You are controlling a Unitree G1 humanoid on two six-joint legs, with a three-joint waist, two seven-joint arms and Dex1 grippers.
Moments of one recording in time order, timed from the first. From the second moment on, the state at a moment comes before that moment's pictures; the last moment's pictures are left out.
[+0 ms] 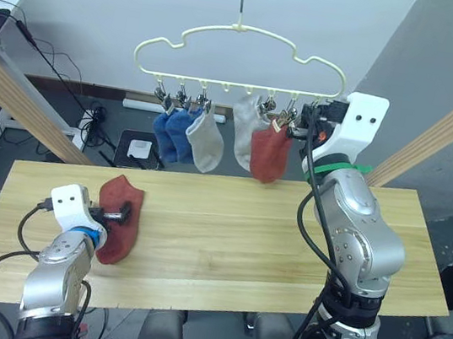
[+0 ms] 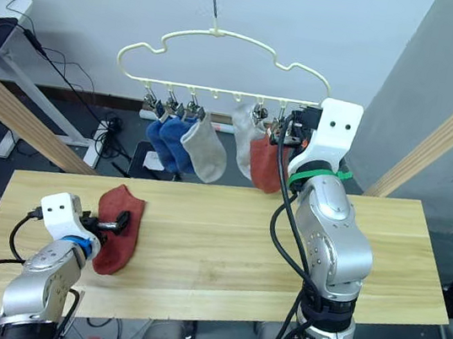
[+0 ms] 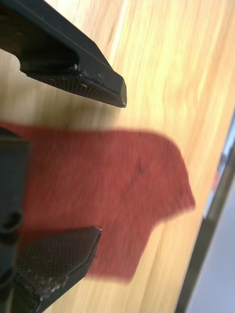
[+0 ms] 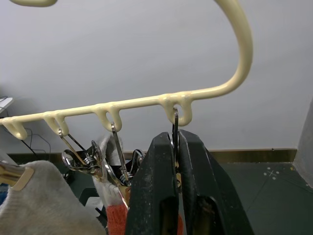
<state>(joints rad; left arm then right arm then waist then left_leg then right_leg) -0.10 0.31 0.34 0.01 -0.21 0.53 -0.12 -0.61 0.10 -0.02 -0.50 0.18 0.86 -0.09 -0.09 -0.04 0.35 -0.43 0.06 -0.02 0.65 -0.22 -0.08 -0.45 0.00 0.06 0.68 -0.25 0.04</state>
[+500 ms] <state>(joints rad) -0.14 0.34 0.29 0.04 -0.19 0.54 -0.15 -0.61 0.10 -0.02 -0.50 0.18 0.86 -0.09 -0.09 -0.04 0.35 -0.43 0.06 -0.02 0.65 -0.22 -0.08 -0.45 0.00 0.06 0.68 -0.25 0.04</state>
